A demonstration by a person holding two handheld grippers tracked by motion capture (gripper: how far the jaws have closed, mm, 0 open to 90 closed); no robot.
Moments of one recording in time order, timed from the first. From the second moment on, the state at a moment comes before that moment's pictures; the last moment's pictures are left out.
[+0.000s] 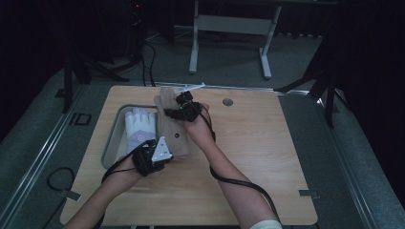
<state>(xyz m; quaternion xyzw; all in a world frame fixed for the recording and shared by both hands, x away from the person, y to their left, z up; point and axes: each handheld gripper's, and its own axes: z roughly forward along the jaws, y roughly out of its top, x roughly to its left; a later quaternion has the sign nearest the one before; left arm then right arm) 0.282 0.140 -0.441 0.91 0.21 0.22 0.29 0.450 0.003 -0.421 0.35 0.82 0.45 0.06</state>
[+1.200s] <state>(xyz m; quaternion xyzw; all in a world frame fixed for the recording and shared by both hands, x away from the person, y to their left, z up) 0.285 0.216 -0.471 0.90 0.30 0.18 0.26 0.465 0.111 -0.471 0.31 0.86 0.40 0.02</state>
